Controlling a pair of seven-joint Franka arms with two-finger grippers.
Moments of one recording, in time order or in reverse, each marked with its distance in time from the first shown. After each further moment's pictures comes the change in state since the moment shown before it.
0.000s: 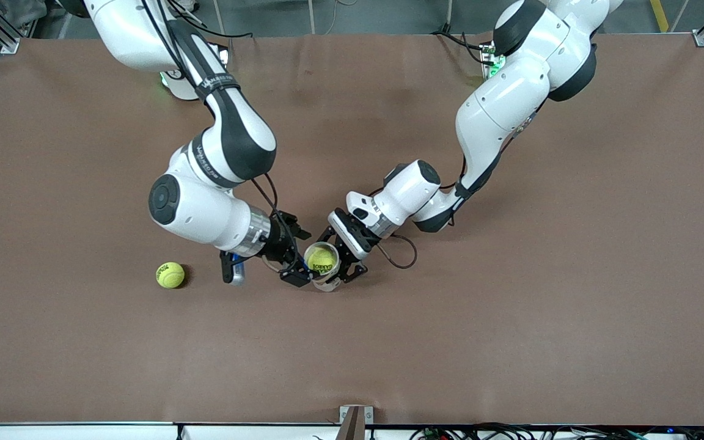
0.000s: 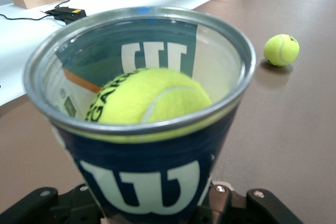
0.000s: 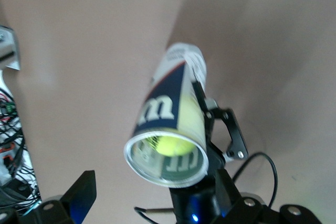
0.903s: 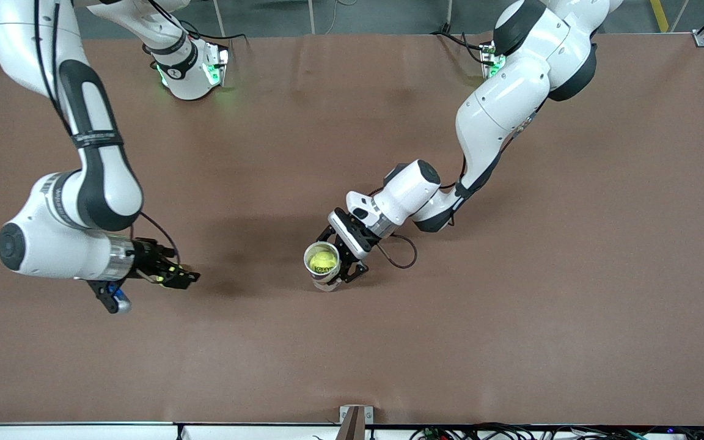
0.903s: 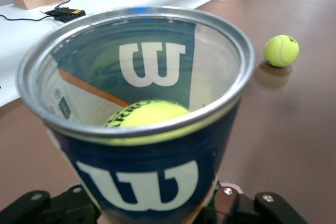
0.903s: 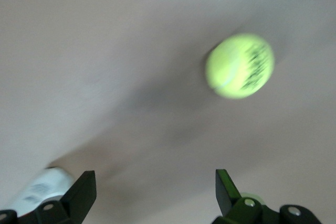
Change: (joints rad) left arm 0.000 -0.002 0.000 -0.001 0.000 0.000 0.000; right arm -0.392 -0.076 -0.017 -0.232 -0.201 -0.191 -0.952
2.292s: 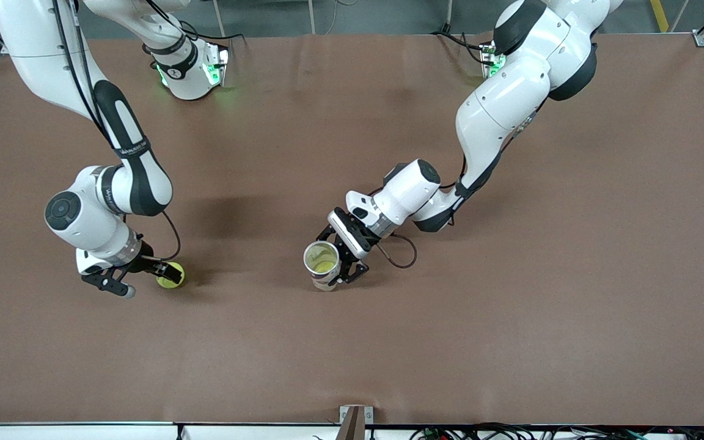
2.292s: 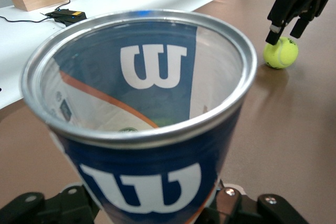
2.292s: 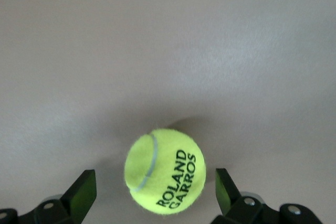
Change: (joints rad) left arm 0.000 -0.003 -0.001 0.000 0.000 0.000 0.000; right arm 0.006 -0.013 0.020 -0.365 -0.219 0.626 -0.204
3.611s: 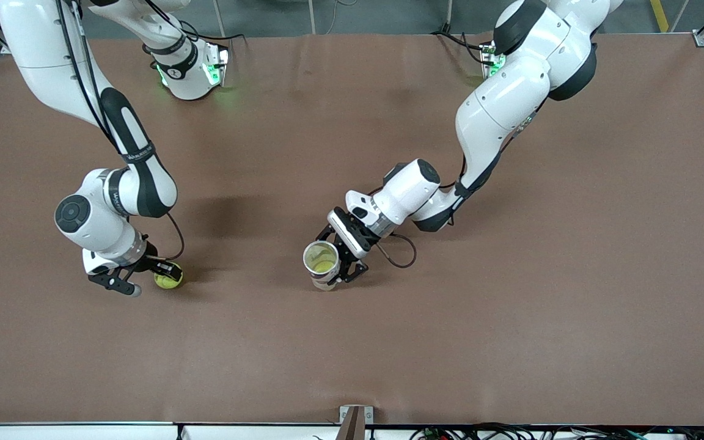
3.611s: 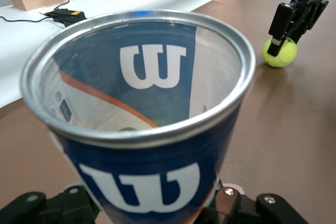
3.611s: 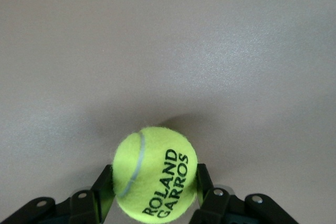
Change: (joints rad) left arm 0.000 0.000 -0.003 -0.005 0.000 0.000 0.000; right arm -0.003 0.029 -0.005 0.000 -0.021 0.025 0.000
